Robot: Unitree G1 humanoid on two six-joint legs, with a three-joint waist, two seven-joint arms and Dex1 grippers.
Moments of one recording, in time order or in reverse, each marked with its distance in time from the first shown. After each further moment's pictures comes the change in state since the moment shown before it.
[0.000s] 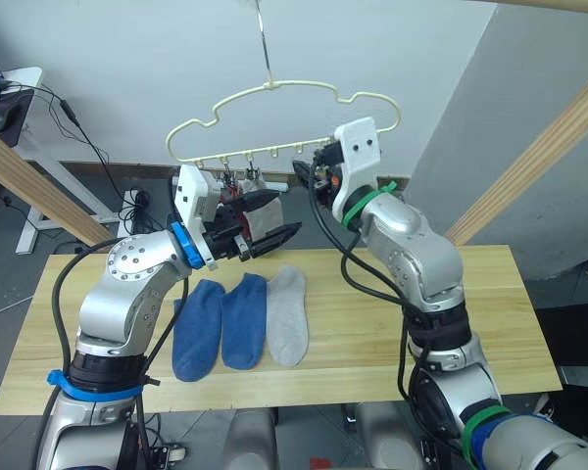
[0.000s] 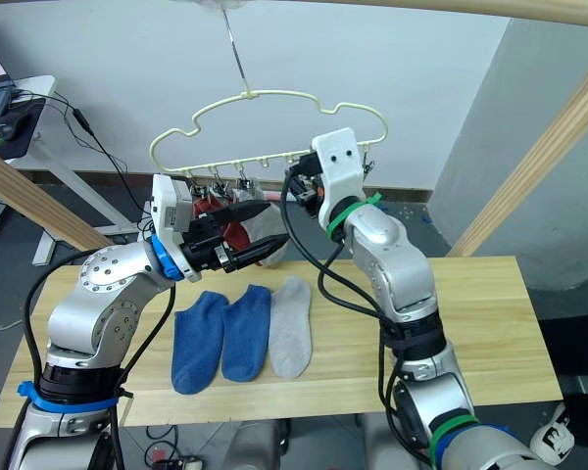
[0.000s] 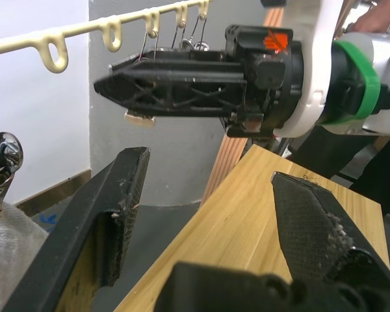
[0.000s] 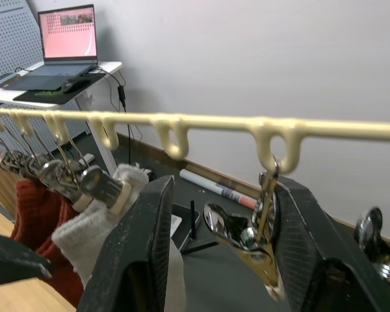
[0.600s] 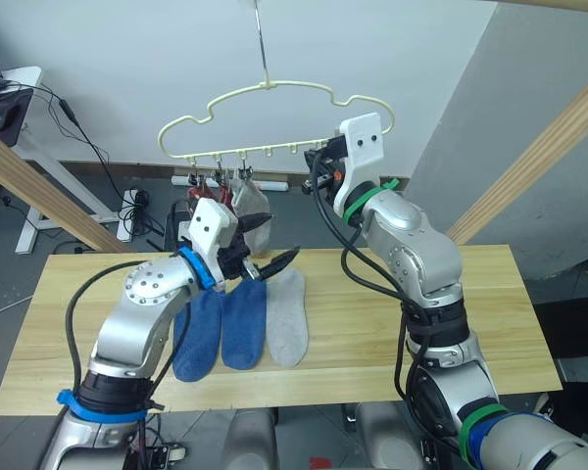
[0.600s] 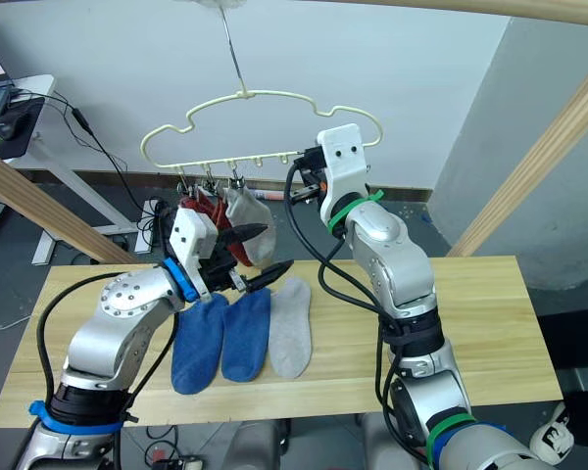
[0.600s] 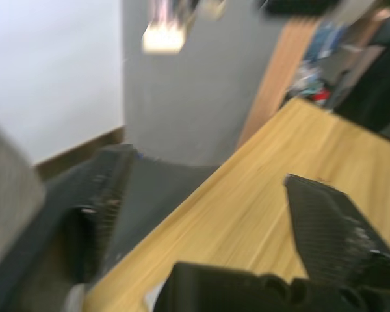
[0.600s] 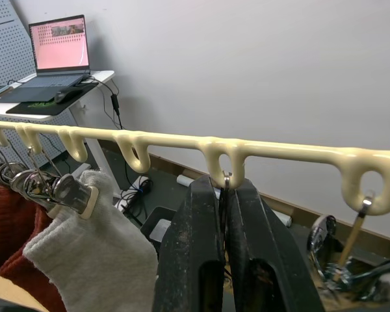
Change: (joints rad) left arm 0.148 -0.030 -0.102 -0.002 0.215 -0.031 0.147; right arm -0.014 0.012 -0.033 0.036 0.004 -0.022 -0.015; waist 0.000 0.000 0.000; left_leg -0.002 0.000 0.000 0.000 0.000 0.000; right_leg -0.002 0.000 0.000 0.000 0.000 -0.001
